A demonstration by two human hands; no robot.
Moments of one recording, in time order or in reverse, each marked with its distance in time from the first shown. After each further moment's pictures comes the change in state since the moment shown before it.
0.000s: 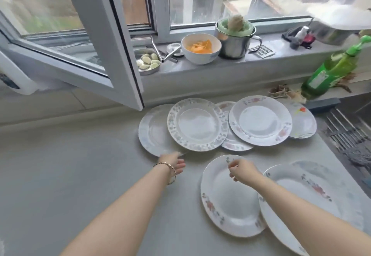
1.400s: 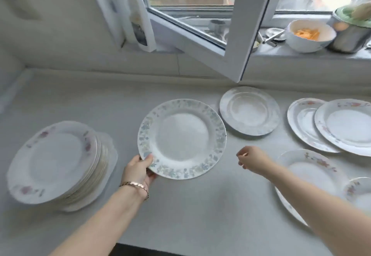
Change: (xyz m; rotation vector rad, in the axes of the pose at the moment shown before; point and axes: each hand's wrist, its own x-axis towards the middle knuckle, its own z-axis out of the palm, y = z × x) left_hand -0.124 -0.121 -0.234 -0.686 0.358 0.306; right_hand -0.056 -0.104 0.125 -0.171 -0.146 -0.251
